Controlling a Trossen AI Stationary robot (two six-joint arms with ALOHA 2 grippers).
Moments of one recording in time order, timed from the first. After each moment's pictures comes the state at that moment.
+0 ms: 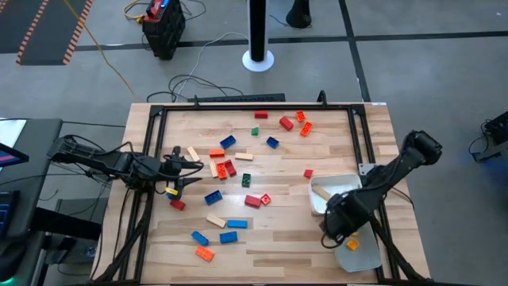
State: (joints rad) left arm -0.24 0.46 0.37 -0.27 -0.40 -0.14; right arm 0.69 1.49 1.13 -1.32 -0.31 1.59
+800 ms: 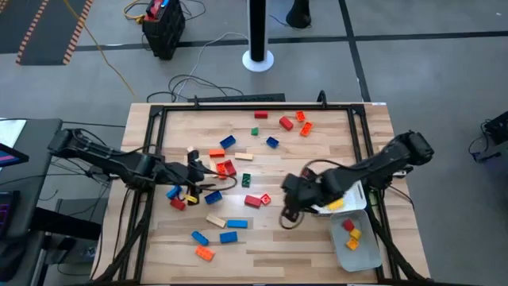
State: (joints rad) left arm -0.24 0.96 0.63 -0.30 -0.37 -0.09; right arm 0.37 1.60 1.24 -0.79 0.32 0.81
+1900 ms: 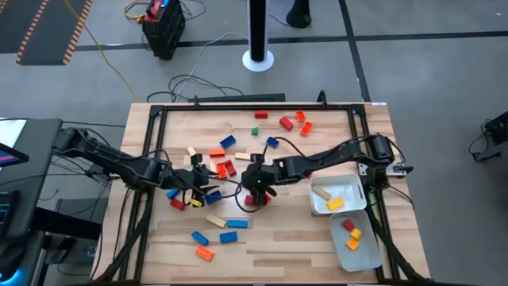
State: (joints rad) left arm -0.27 1.02 0.56 -0.16 -0.45 -0.07; right arm 0.09 1.92 1.37 -0.29 0.16 -0.12
